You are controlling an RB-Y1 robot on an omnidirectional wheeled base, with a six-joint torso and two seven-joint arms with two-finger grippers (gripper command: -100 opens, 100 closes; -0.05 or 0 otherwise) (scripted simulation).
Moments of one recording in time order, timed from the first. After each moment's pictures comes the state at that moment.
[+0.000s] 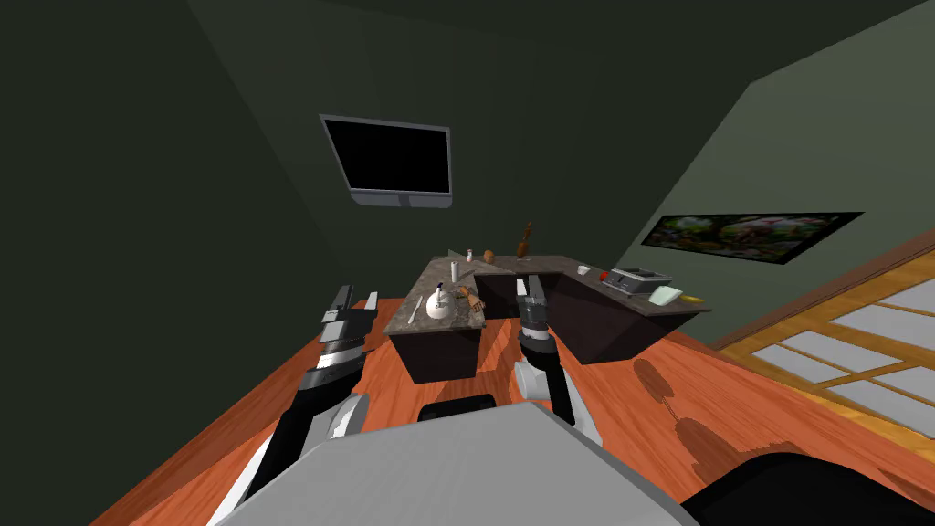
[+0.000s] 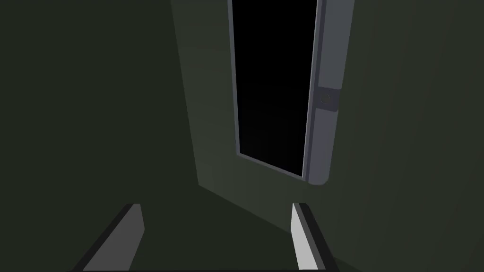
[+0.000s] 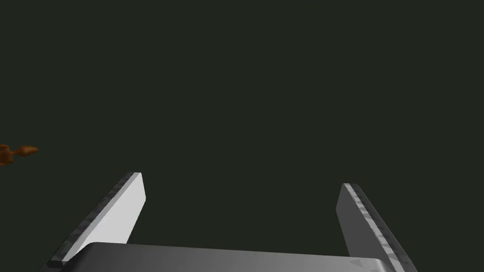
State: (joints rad) left arm 0.53 0.00 -0.02 -2.31 -0.03 -0.42 0.13; right arm 0.46 0.03 0.04 -2.23 0.09 -0.64 0.12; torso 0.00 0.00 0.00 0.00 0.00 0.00
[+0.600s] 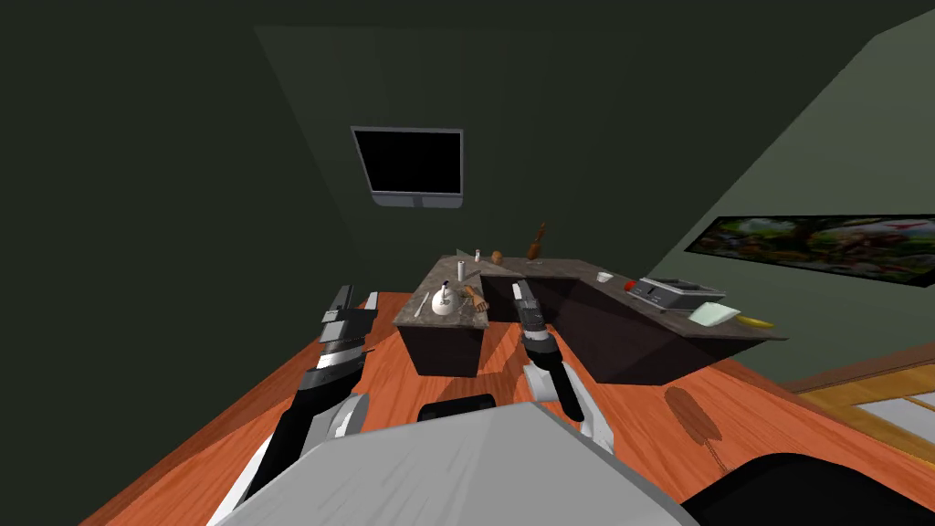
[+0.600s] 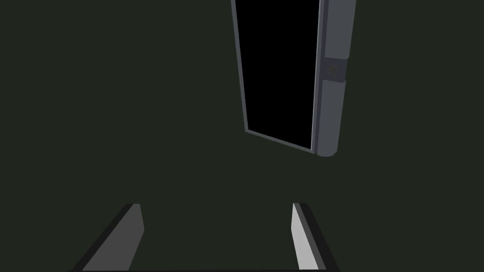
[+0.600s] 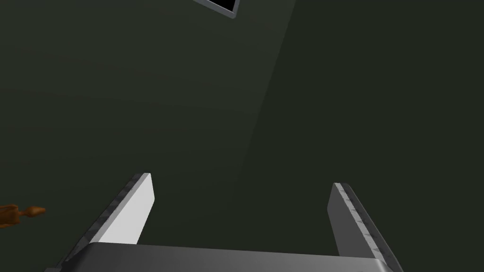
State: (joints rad) left arm 0.53 0.00 -0.02 -2.31 -0.03 -0.42 0.13; right arm 0.45 -0.13 0.01 -2.16 0.12 -0.62 0.08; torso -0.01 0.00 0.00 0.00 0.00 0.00
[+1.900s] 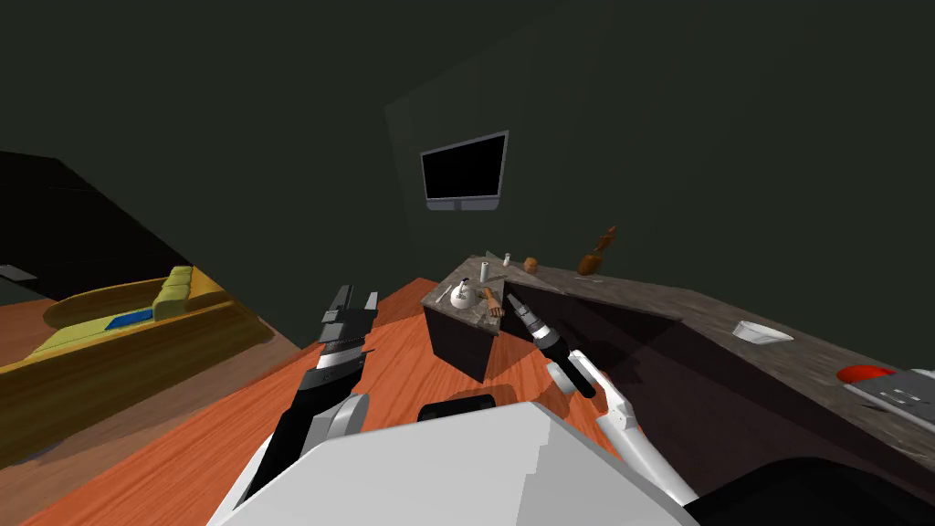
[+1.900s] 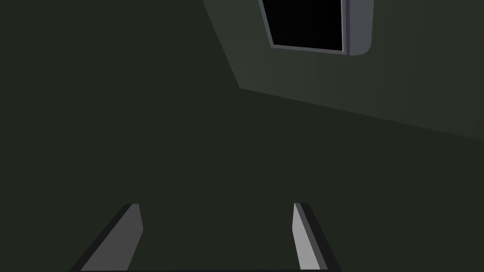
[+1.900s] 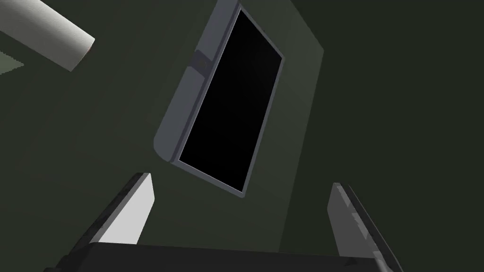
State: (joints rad) left arm 0.53 0.00 -0.02 -2.31 -0.03 -0.42 0.13; right arm 0.37 -0.49 -0.05 -1.88 0.31 -0.61 -0.08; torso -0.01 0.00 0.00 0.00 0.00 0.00
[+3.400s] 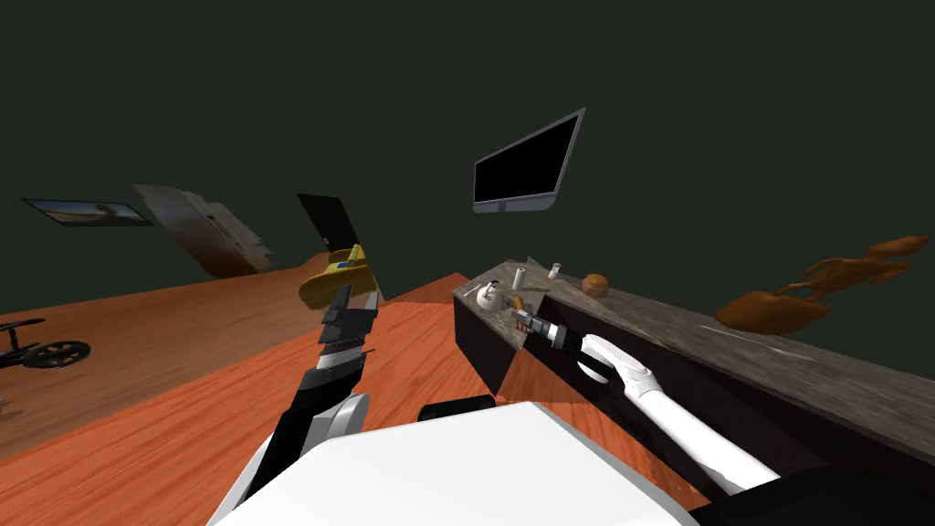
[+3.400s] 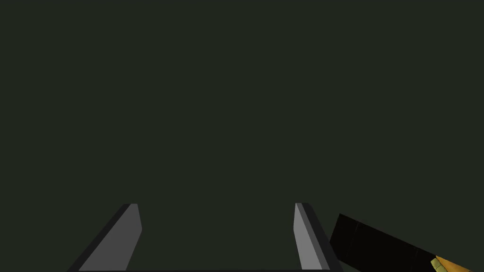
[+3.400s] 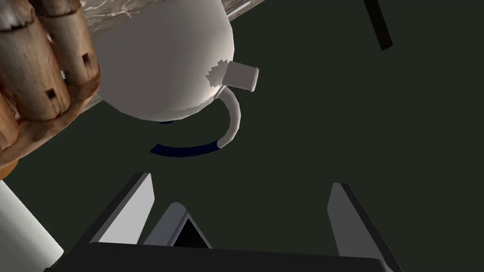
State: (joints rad) left arm 0.53 0.00 -0.02 -2.31 -0.03 -0.42 0.13; right arm 0.26 -0.88 0.02 -1.54 0.60 -0.71 -0.30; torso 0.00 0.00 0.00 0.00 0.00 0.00
